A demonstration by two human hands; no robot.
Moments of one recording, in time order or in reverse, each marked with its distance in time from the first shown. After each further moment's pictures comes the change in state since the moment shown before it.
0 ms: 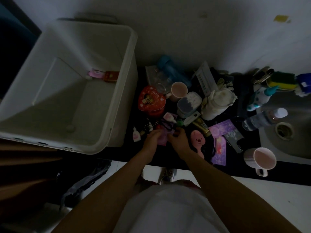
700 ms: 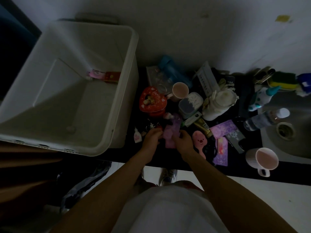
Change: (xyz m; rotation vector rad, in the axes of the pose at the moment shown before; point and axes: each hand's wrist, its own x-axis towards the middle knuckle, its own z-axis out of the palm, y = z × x) left_hand 0.006 0.004 -0.011 0.022 -0.065 0.053; right_hand -0.005 0.004 -0.007 -0.046 0.040 0.008
